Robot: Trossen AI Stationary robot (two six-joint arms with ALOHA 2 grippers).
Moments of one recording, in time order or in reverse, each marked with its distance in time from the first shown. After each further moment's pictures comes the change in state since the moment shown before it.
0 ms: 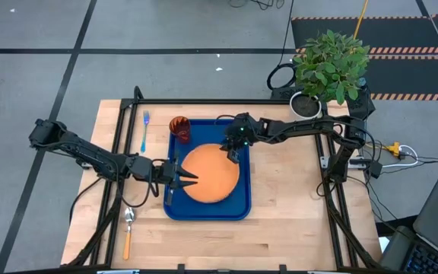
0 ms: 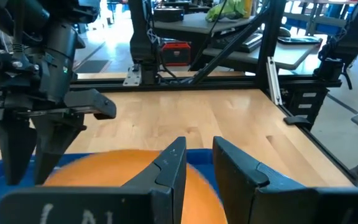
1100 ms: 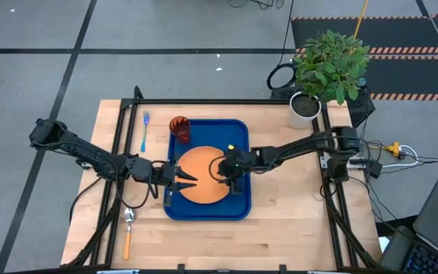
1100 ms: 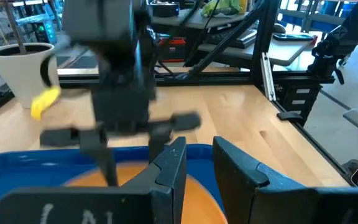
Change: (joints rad) left arm -0.020 0.000 0.000 -0.017 0.000 -0.015; right arm 0.290 0.085 -0.007 0.034 0.082 -0.133
